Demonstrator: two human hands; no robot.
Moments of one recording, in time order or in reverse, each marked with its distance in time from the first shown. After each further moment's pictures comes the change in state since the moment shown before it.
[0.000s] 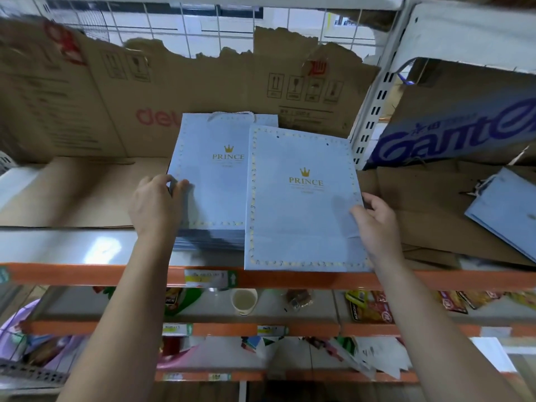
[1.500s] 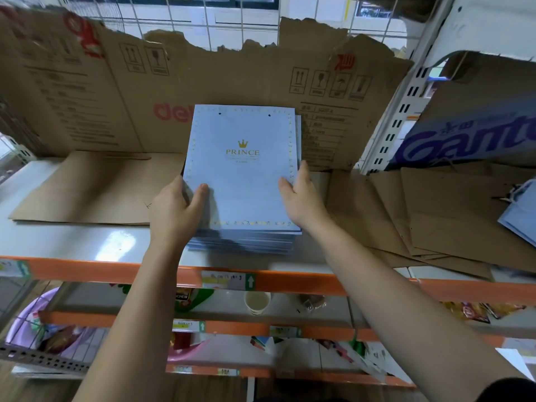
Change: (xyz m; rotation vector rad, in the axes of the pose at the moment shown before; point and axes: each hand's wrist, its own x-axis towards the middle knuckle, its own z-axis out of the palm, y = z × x) left_hand -0.006 -0.017 0.002 -0.185 -0.114 0.085; right_hand 0.022 -0.033 0.143 -0.463 -0.338 -0.177
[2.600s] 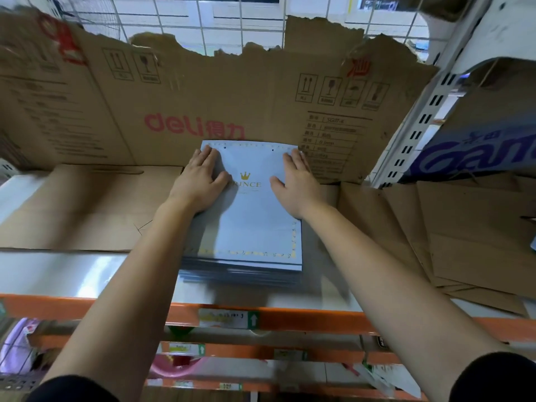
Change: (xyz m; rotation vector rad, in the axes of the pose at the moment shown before) left_hand 0.113 0.008 0.049 0.231 -0.422 0.115; right_hand 0.086 -0.001 0.008 -0.444 -0.076 -0.112
